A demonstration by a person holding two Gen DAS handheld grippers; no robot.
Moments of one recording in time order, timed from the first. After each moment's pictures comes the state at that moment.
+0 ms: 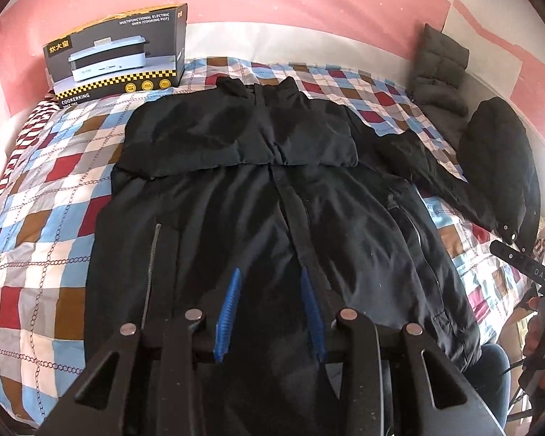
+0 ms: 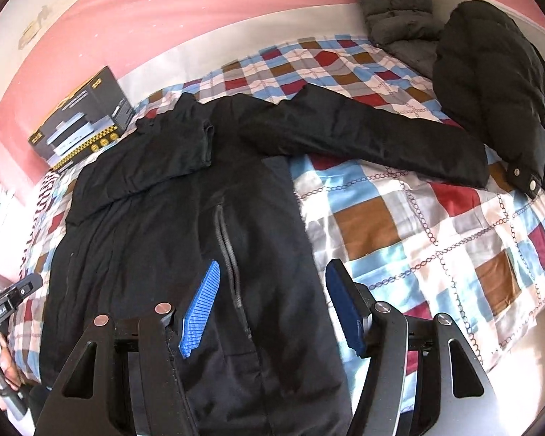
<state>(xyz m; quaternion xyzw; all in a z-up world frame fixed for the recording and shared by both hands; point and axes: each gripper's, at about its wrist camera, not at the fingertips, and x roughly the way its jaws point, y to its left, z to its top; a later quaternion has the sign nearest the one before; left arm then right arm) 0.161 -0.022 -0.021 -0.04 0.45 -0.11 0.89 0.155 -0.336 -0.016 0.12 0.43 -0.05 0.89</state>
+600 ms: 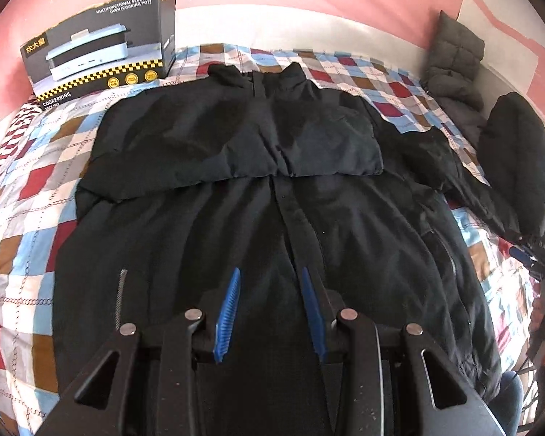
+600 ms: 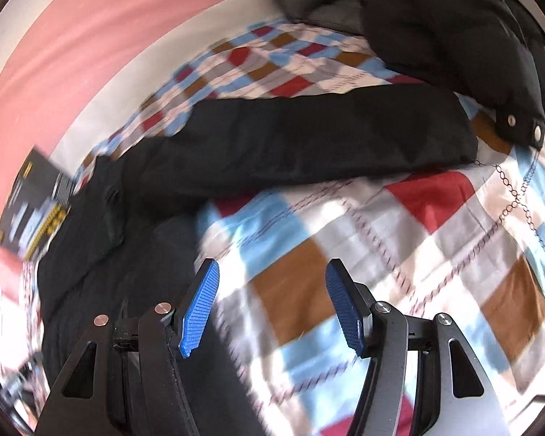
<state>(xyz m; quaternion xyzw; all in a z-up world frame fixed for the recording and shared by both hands) 0.239 -0.043 -0.058 -0.03 0.47 -0.10 0.88 0.222 -0.462 -0.071 0.26 0.41 -0.14 0.86</state>
